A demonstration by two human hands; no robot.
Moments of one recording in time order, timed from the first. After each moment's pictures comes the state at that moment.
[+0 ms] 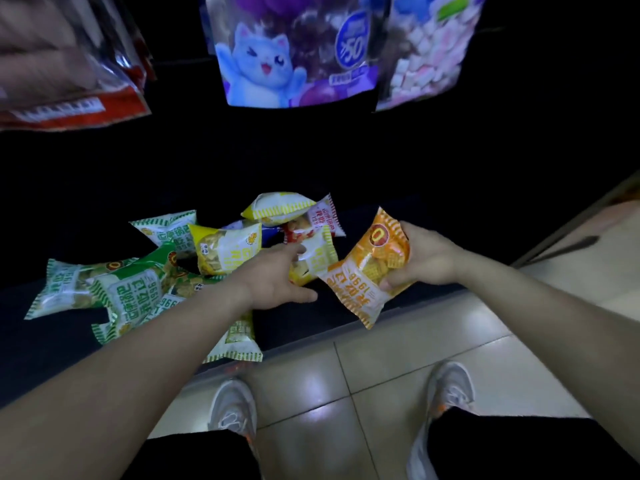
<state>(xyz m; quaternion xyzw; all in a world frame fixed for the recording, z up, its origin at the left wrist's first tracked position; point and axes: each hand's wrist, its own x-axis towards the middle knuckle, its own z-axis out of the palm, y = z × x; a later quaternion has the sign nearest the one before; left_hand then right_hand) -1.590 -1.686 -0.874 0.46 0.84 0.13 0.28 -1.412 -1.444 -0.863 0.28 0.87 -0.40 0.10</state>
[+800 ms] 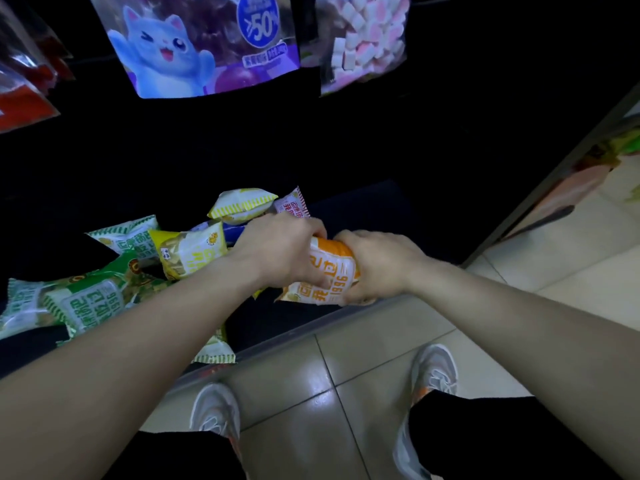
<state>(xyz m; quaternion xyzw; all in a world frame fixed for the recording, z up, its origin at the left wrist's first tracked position) -1.541 -1.610 -0.842 0.57 0.82 0.04 0.02 -1.396 -1.472 -0.866 0.16 0.98 -0.12 0.09</state>
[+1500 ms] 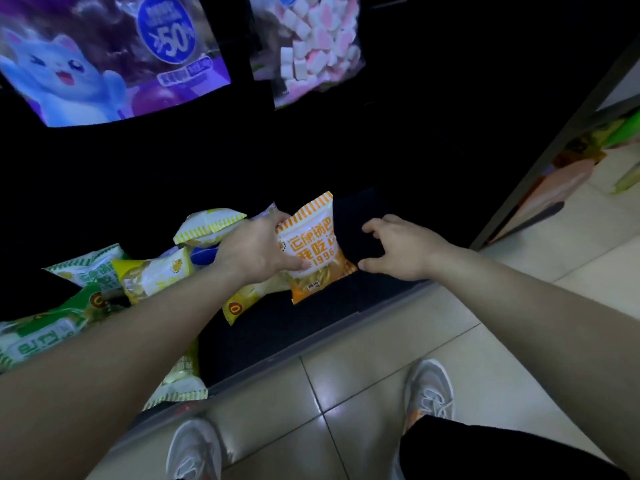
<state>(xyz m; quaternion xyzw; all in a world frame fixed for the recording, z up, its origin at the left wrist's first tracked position) -1.564 -1.554 -0.889 0.46 0.87 0.16 0.10 -1.363 -1.380 -0.880 0.28 0.93 -0.21 0.09</state>
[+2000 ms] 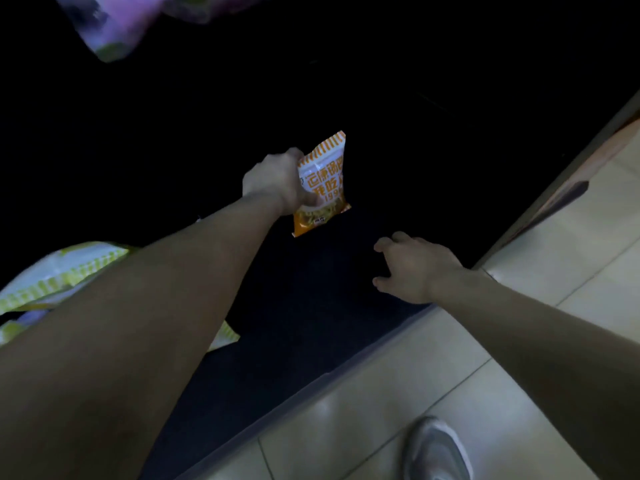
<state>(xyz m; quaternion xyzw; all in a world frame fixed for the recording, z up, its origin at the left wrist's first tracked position) -1.611 -1.287 -0.985 0.47 0.87 0.11 0.05 -1.365 -1.249 -1.019 0.35 0.91 -0.13 0.17</state>
